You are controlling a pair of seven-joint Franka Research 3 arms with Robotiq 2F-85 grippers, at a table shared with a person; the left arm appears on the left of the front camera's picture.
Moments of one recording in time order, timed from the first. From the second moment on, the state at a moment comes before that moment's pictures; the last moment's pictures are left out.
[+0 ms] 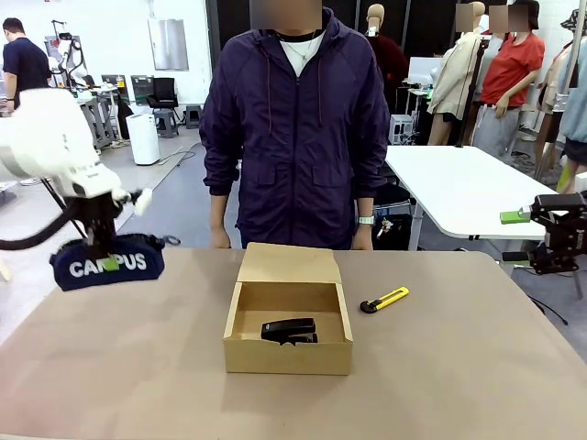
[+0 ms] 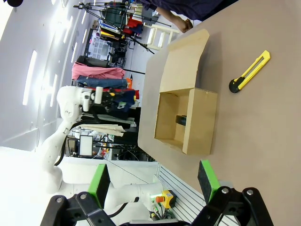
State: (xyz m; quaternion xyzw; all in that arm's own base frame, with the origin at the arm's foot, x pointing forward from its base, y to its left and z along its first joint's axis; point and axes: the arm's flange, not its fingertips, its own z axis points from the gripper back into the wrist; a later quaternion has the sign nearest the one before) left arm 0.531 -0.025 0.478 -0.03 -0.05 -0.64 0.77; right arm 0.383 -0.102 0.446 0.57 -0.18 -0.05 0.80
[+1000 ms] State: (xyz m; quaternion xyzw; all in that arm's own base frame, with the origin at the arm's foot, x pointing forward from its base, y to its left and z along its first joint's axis) left arm 0.513 -0.075 0.498 -0.02 -0.08 -0.65 0.75; right arm 0.383 -0.102 0.446 0.57 -0.18 -0.05 0.80
